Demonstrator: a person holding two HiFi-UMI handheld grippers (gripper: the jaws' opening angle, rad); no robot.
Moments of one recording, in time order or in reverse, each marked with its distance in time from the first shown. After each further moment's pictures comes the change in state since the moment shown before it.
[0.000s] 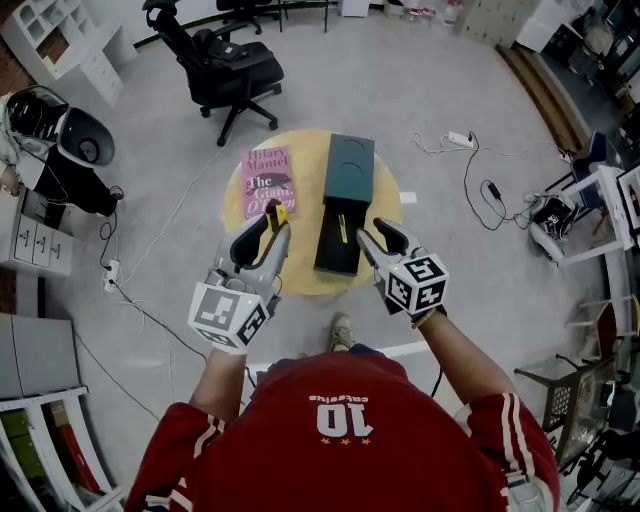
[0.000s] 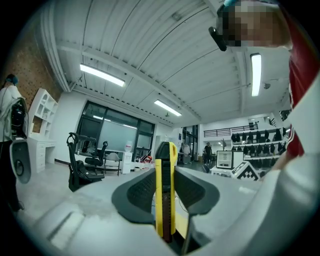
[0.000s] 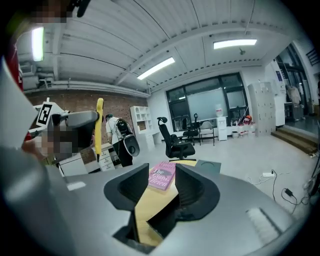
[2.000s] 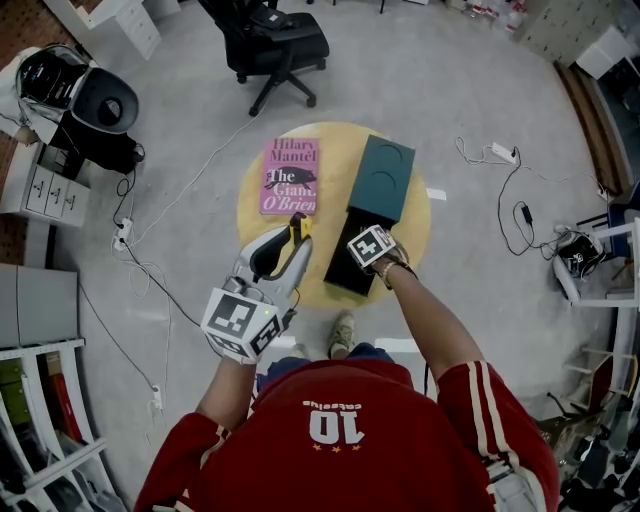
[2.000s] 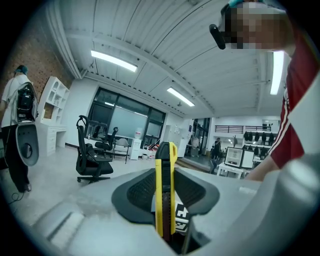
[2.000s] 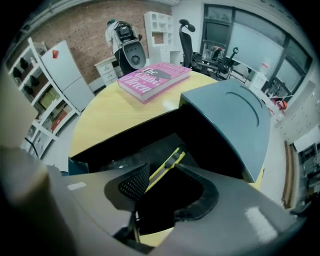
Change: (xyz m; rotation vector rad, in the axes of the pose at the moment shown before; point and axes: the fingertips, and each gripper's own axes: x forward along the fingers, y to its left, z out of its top) left arm 0.049 0.035 -0.052 -0.116 0.131 0.099; right arm 0.189 -0.090 -0.253 -0.308 0.955 0.076
